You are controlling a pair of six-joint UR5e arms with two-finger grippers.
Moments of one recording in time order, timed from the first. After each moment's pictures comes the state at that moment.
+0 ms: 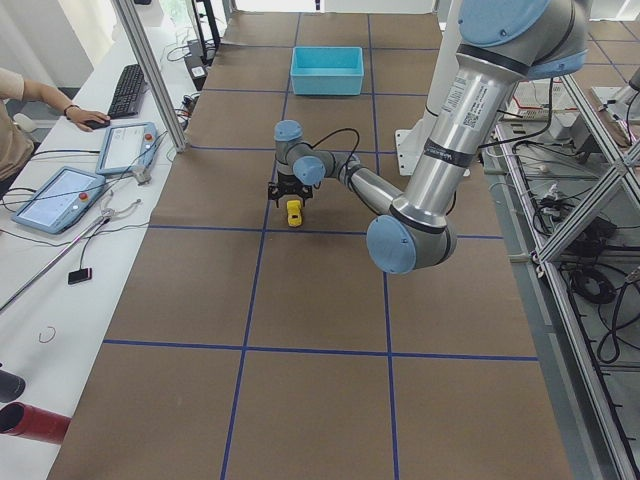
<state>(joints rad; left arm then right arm) -0.74 -2.03 -1.55 -1.79 -2.02 0.43 1.53 -1.60 1.70 -1.70 2.29 -0.08</state>
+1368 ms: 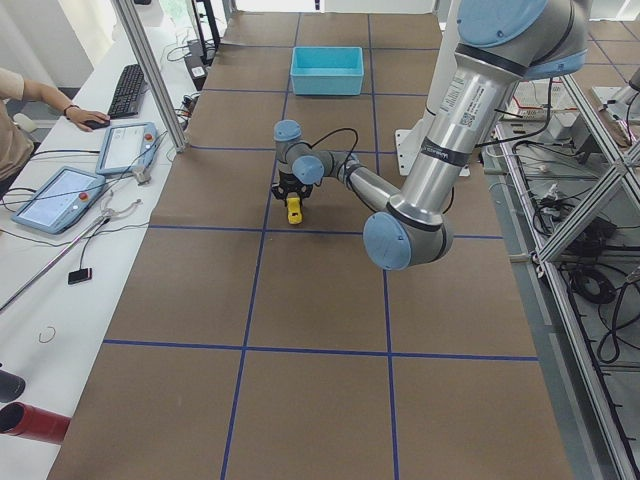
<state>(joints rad) -0.73 -2.04 -1.58 -1.80 -2.04 0.44 1.53 -1.59 1.70 -1.70 2.29 -0.08</state>
